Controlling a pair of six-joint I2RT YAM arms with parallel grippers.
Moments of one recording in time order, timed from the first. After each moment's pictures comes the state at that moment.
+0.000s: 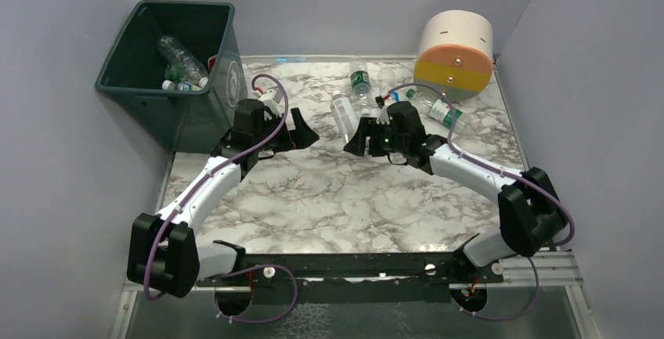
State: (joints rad) left arm -0.30 1.23 0.83 -0.15 0.40 -0.49; right arm 0.59 1.49 0.93 -0.03 -0.24 0.55
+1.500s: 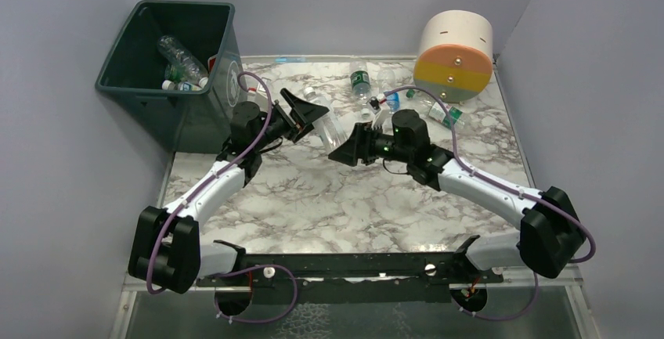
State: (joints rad) left arm -0.32 1.26 0.73 0.39 0.51 -1.15; right arm 0.69 1.33 0.86 0.16 -0.41 0.65
